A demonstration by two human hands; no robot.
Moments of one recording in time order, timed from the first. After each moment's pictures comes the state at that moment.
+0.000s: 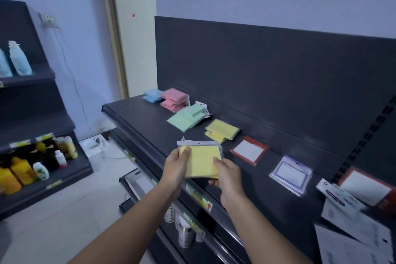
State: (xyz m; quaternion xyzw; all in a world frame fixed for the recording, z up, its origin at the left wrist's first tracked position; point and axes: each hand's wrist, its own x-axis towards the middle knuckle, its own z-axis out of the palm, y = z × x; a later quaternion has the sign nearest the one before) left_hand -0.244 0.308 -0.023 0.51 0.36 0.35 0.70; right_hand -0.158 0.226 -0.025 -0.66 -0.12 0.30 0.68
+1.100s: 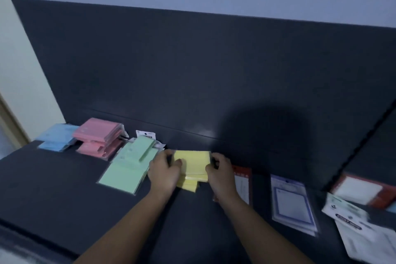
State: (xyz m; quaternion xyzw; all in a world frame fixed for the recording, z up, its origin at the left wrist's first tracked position) left_hand -0.057 0.472 -0.047 0.76 0.35 0.24 0.50; right_hand 0.004 0.352 -0.049 -0.81 -0.12 0.10 0.56
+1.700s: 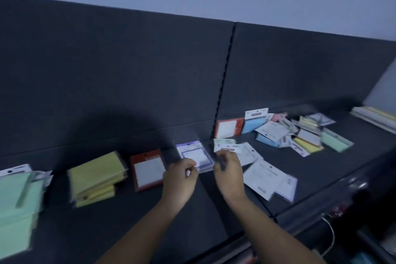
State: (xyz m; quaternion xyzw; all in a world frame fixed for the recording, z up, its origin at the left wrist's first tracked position) left_hand -0.059 0.333 -0.046 0.85 -0.08 0.06 0.51; right_hand -0.076 0.205 -0.035 -0.88 0.12 -0.21 0.42
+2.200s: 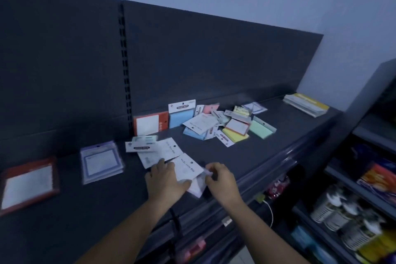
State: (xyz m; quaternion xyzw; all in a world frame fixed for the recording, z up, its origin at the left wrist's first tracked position) left_hand -0.082 0.126 -0.068 0.97 -0.17 -0.03 0.19; right_hand -0.157 -0.009 -0.057 -0.90 0.19 -0.13 0.37
